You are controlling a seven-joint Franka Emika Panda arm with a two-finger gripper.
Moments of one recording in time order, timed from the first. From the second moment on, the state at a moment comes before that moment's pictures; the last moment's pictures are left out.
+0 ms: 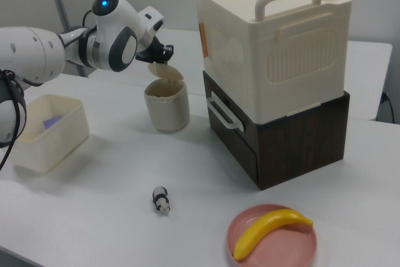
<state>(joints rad) 0.06 0.52 0.06 -1.44 0.03 2.67 -0.31</state>
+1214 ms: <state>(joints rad) 0.05 0.43 0.06 -1.66 0.03 2.67 -0.32</state>
